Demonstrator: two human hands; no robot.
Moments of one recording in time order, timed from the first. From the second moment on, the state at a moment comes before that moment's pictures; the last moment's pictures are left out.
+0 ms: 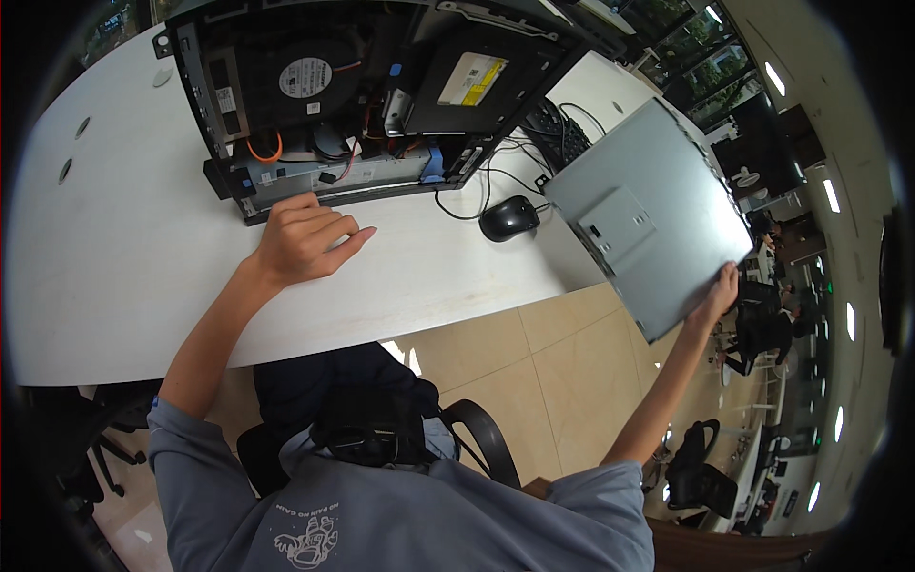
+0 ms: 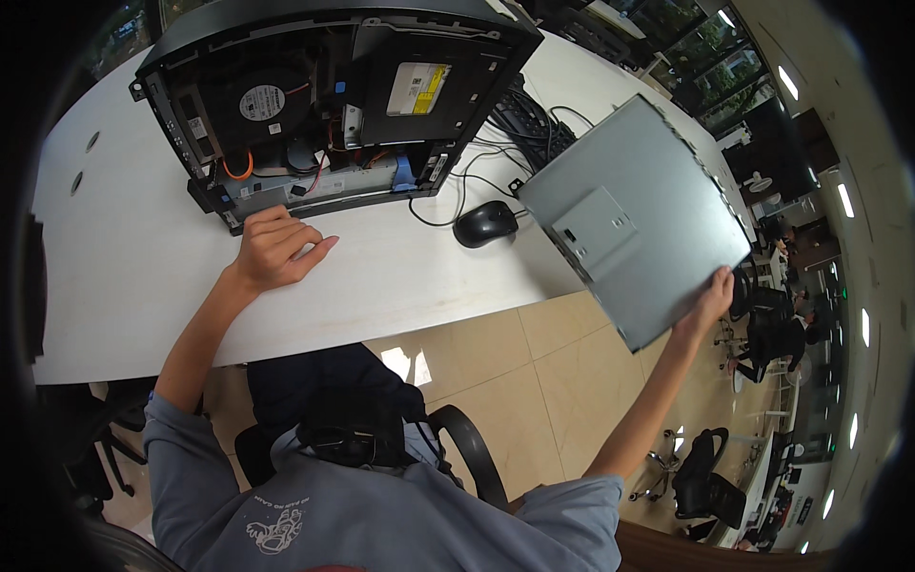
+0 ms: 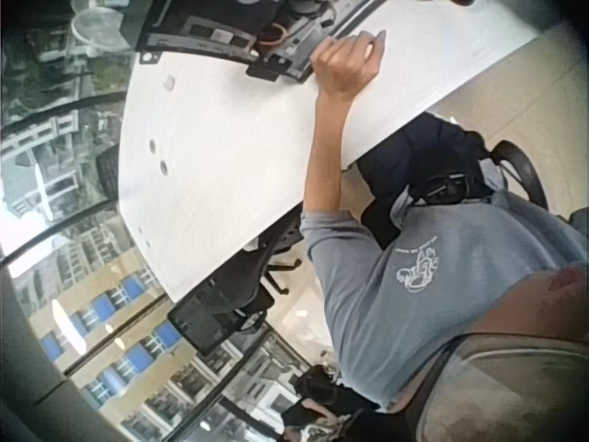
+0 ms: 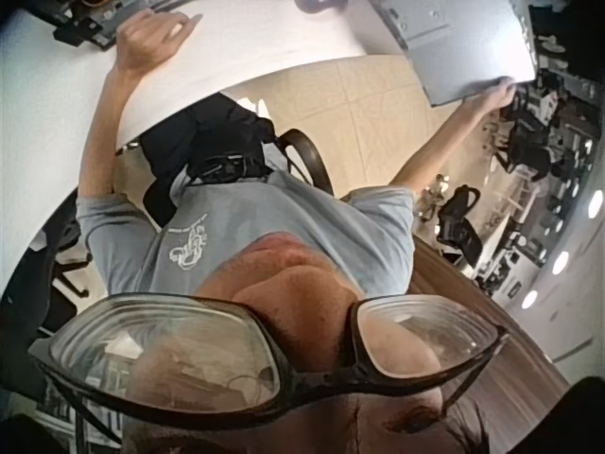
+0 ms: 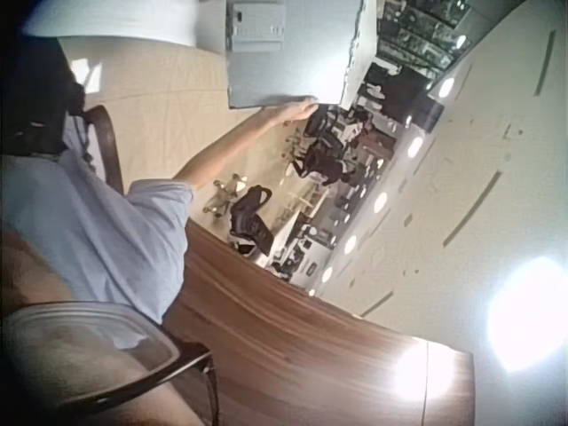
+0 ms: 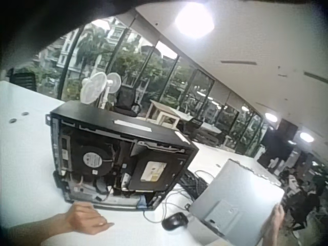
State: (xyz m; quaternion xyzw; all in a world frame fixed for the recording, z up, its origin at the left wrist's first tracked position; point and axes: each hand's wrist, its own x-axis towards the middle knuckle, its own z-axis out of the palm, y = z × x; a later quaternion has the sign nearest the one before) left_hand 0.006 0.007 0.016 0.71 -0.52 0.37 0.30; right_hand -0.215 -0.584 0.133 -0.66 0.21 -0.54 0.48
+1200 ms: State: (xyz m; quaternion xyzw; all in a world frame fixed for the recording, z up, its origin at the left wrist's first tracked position) left_hand -0.101 0.068 0.094 0.65 -0.44 0.40 0.48; right_hand -0.166 -0.305 0.106 -0.57 -0.13 -0.11 0.80
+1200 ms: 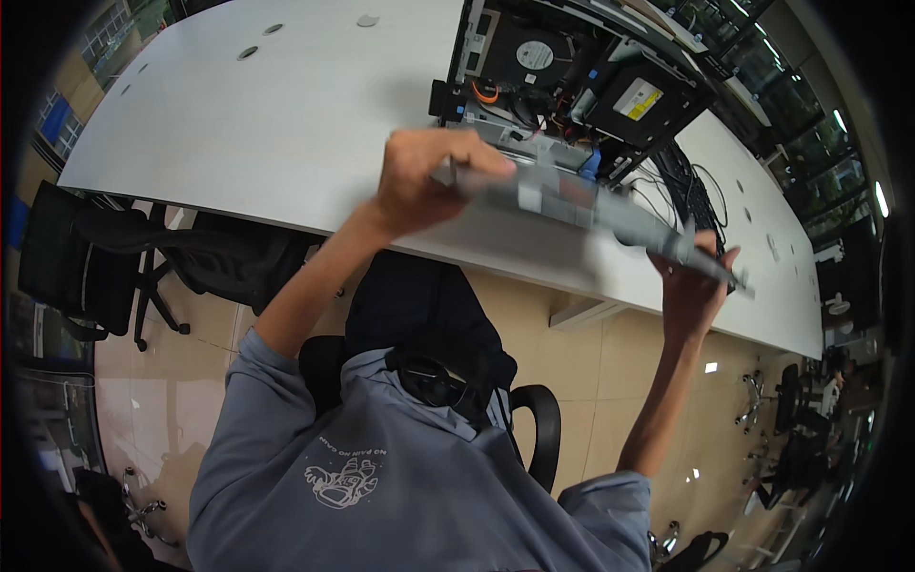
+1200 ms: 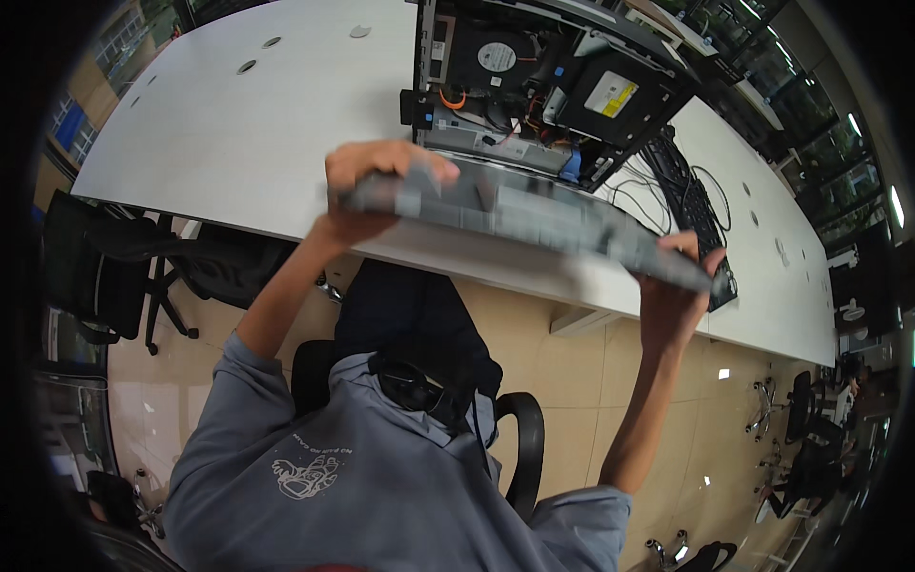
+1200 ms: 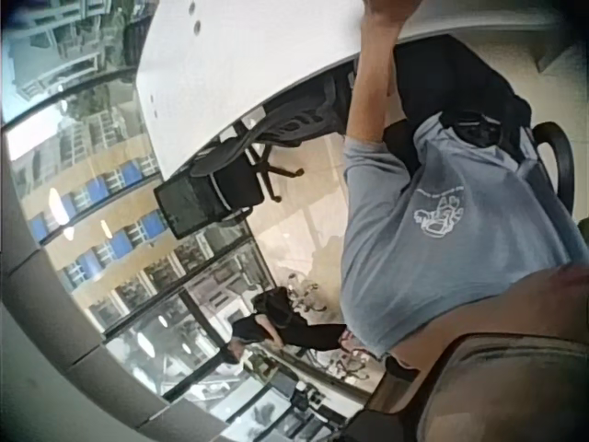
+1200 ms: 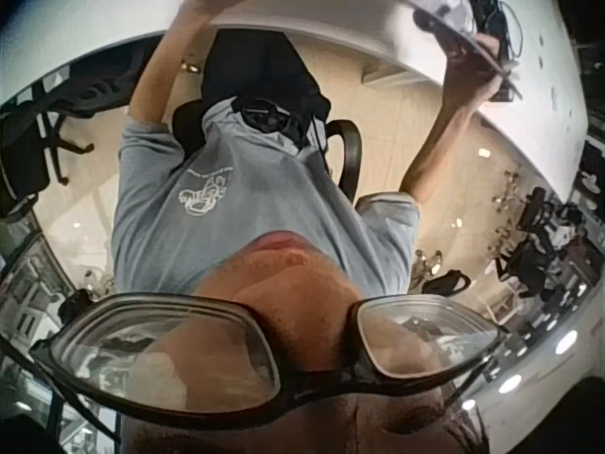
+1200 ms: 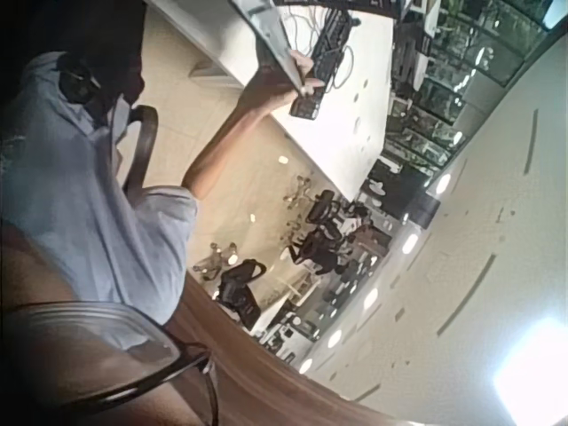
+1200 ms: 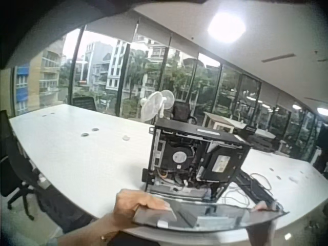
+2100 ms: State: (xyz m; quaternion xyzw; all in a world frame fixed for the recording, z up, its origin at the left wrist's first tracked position) left_hand -0.049 0.082 0.121 0.85 -0.13 0.46 0.23; right_hand -0.053 -0.289 0.146 -0.85 -0.13 -0.35 0.37
